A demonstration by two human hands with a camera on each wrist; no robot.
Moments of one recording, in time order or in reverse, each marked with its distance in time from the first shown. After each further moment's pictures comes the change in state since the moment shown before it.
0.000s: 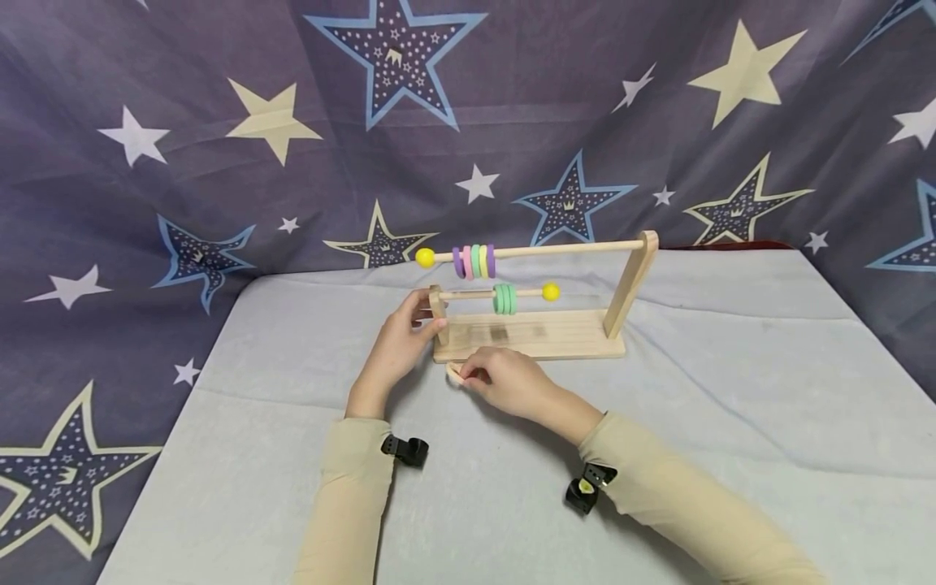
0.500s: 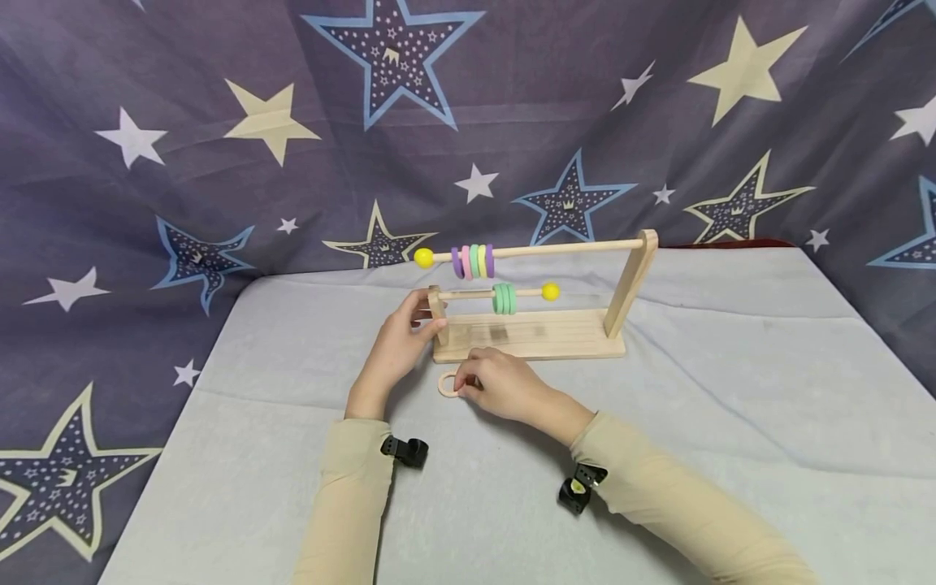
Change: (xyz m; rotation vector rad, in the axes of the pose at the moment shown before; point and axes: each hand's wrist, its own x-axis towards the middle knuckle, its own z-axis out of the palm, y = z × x) left_hand 0.002 -0.002 0.001 0.024 -0.003 -0.001; right_hand 0.002 0.001 0.007 -0.092 -0.059 -0.088
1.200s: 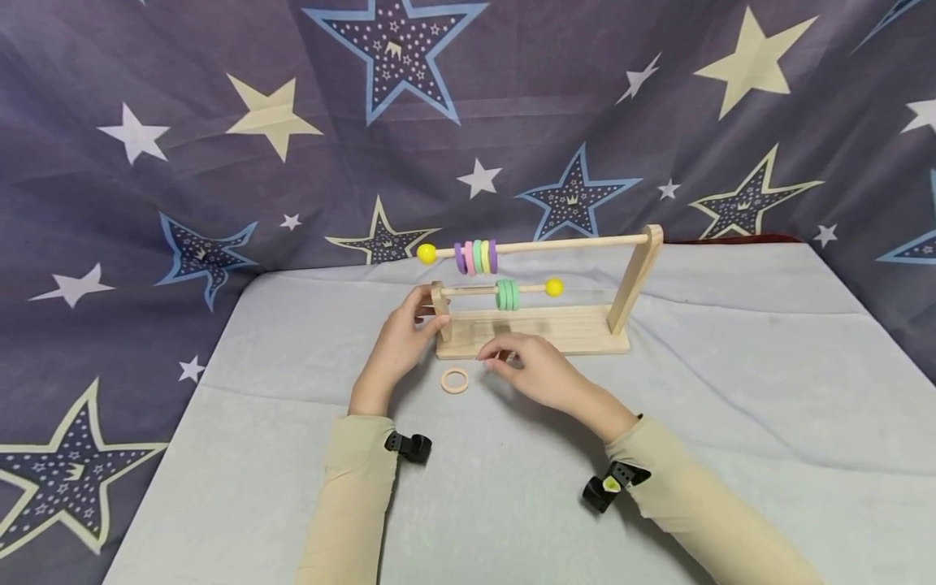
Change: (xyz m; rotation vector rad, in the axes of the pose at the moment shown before) left_hand -0.001 0.002 0.000 0.037 -0.002 0.008; right_hand -0.021 0.017 -0.028 0.323 0.153 0.068
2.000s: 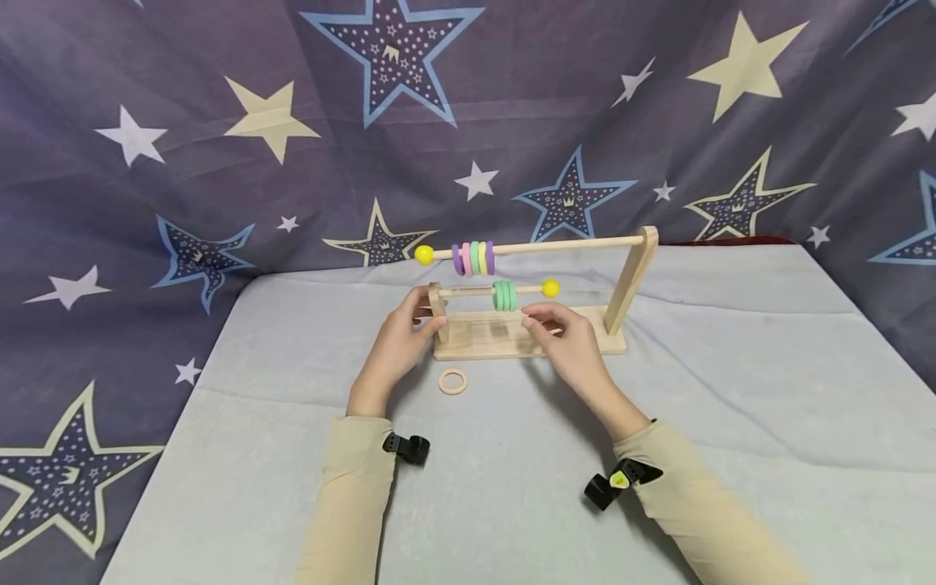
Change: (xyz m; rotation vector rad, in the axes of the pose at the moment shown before) left_hand 0.001 0.001 0.001 0.014 0.007 0.006; right_hand -0.004 0.017 -0.020 0.259 0.490 0.241
